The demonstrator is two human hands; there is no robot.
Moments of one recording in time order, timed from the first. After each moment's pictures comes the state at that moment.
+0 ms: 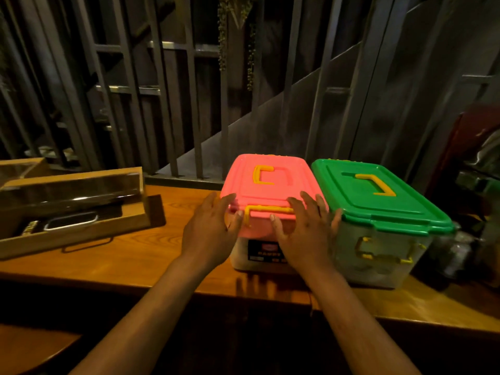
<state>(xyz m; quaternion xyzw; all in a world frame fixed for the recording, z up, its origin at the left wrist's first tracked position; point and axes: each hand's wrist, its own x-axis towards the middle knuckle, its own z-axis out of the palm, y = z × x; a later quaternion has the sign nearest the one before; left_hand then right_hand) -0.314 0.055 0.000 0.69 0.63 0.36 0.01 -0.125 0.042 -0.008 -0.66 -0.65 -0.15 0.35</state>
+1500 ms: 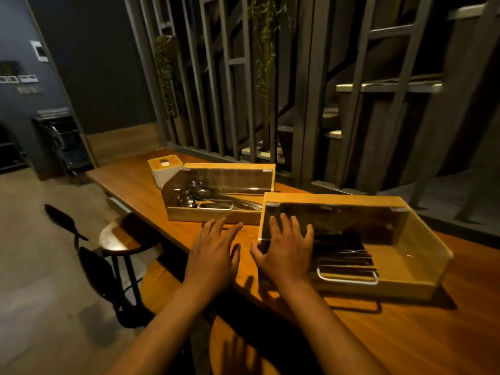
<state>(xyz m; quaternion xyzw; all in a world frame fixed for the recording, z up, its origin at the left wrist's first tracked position) -0.905 0.096 -0.049 0.55 0.80 0.22 -0.09 -0.779 0.189 -0.056 -0.48 -0.84 0.03 0.24</state>
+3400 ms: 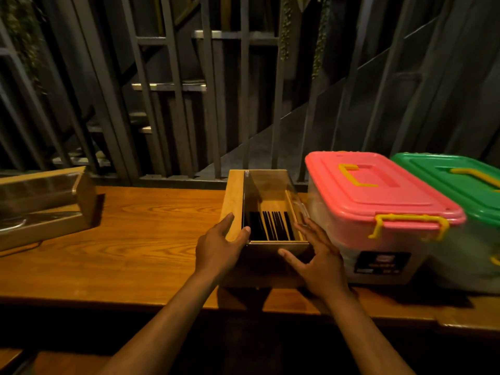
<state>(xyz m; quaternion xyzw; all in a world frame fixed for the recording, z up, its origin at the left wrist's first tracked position) -0.522 0.145 -0.070 0.60 0.64 0.44 0.19 -0.307 0.113 -0.100 -0.58 -0.66 0.04 0.47</state>
